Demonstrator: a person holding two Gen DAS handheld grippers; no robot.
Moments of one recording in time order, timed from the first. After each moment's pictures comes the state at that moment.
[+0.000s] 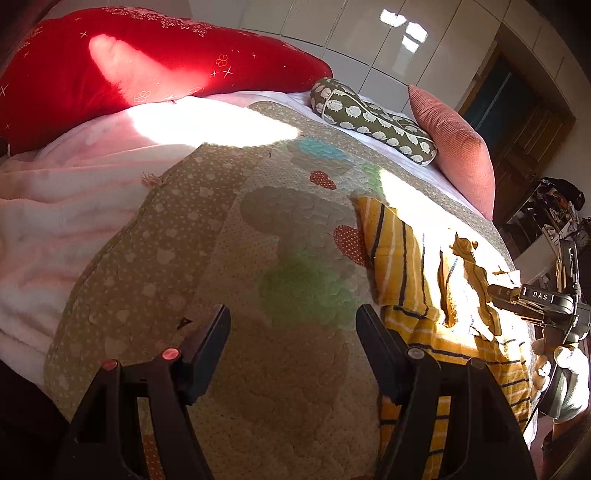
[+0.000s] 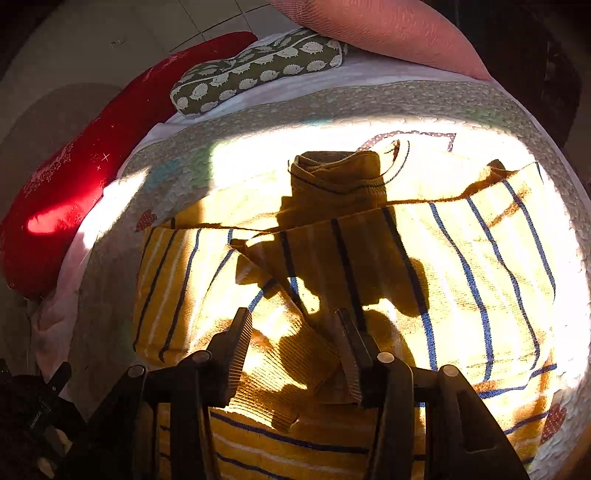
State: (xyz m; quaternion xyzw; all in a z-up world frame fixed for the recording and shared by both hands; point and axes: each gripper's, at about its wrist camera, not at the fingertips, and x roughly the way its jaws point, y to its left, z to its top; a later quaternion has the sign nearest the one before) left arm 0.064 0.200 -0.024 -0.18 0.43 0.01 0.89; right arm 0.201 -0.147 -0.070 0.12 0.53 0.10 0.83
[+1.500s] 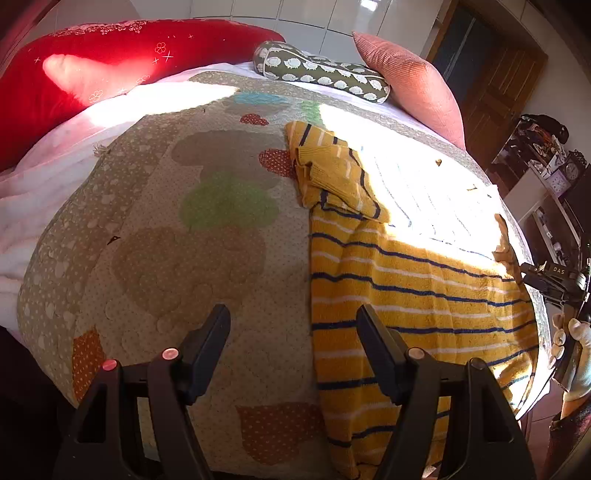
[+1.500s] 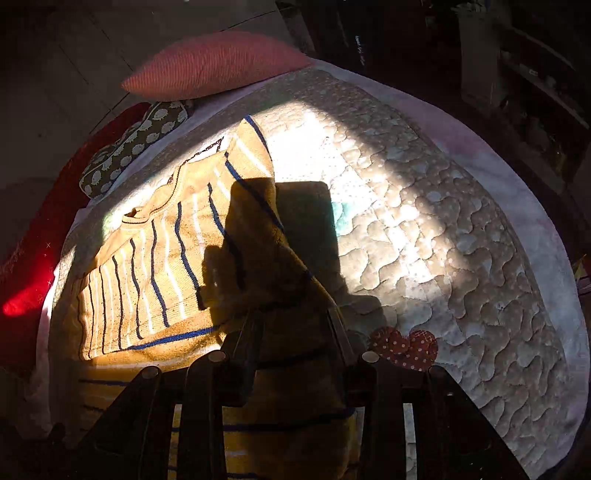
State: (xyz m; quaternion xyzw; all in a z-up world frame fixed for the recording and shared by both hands) left arm 0.014 0.108 -0.045 -0.10 0.48 -0.04 0.87; right arm 0.089 -0.335 -0.073 0.22 0.48 -0.05 0.85
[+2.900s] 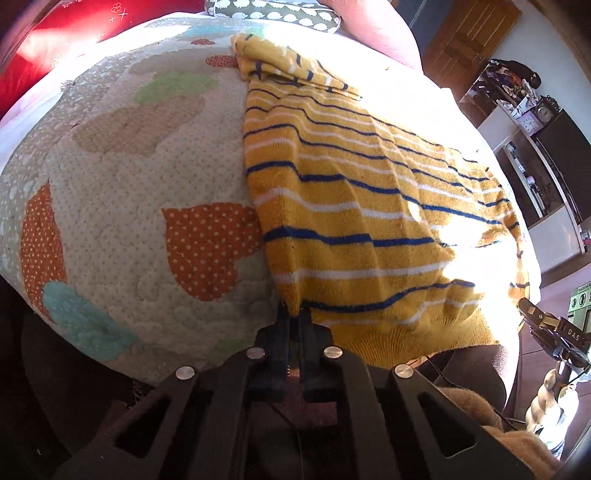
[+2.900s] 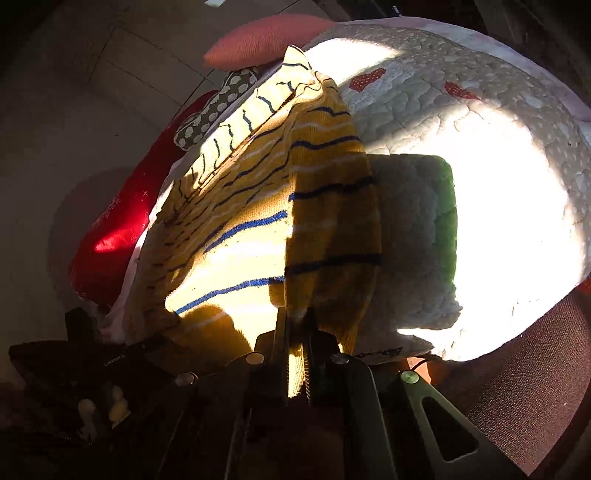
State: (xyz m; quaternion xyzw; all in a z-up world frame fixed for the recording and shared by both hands) left arm -0.079 0.086 -0.079 -0.08 0.54 -0.12 0.83; right arm -0.145 -0.295 -0.117 0.35 0.44 0.12 0.82
